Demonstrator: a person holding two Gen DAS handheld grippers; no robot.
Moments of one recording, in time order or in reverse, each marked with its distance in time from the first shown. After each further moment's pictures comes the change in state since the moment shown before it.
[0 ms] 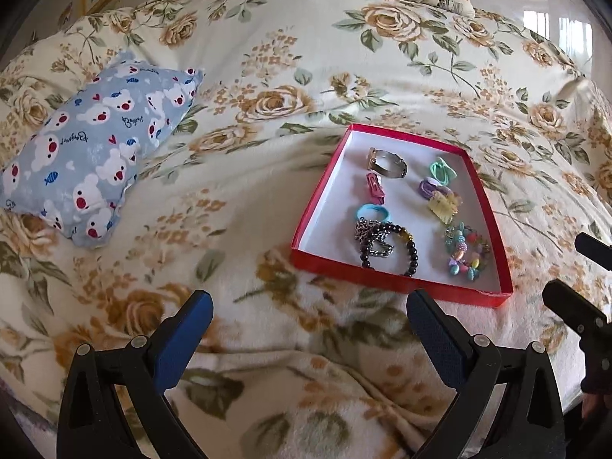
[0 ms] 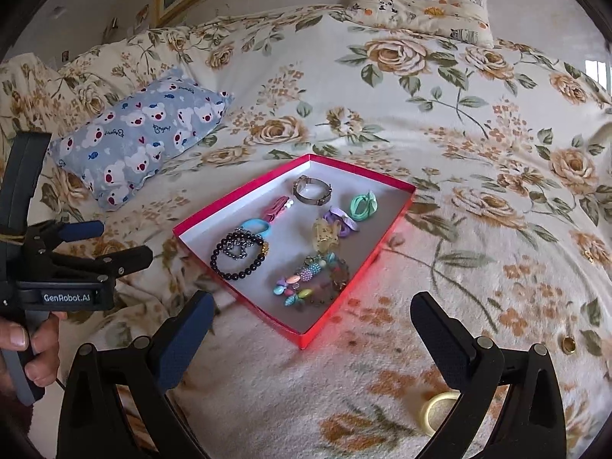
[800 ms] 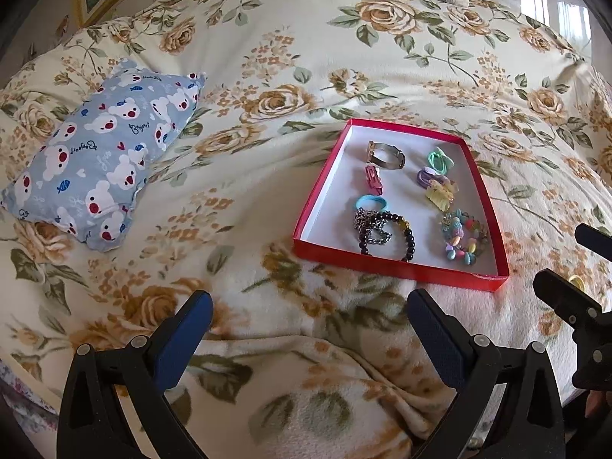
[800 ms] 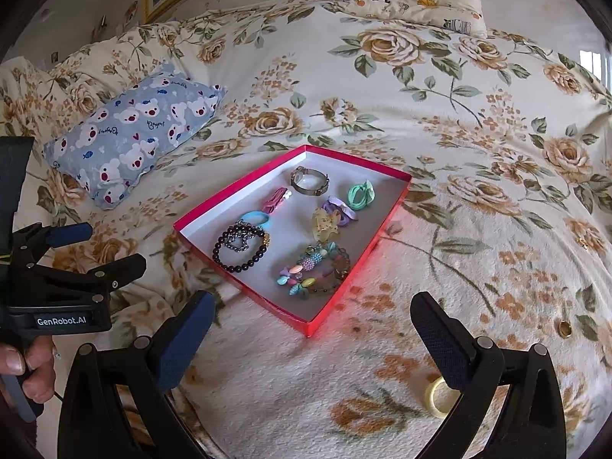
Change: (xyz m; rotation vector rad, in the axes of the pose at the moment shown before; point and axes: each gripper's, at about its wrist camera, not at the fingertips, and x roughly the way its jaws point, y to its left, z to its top) left arm -0.018 -0.010 -0.007 0.047 0.011 0.049; right arm -0.003 0.006 0.000 0.024 0.044 -0.024
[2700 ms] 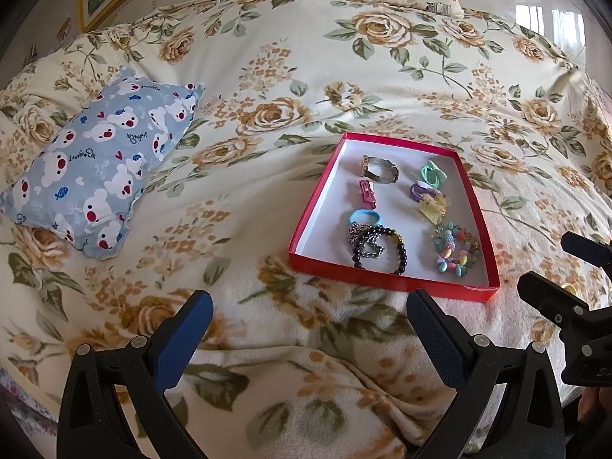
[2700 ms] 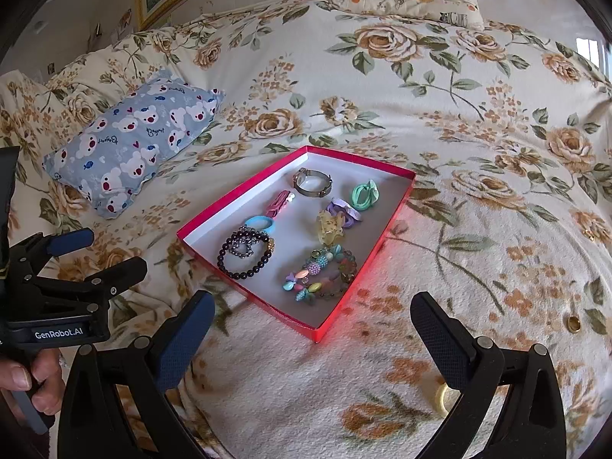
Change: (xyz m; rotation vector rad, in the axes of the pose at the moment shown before) left arm -0.007 0.002 0.000 -0.003 -0.040 -0.024; right arm 0.003 0.001 0.004 0.040 0.003 0.021
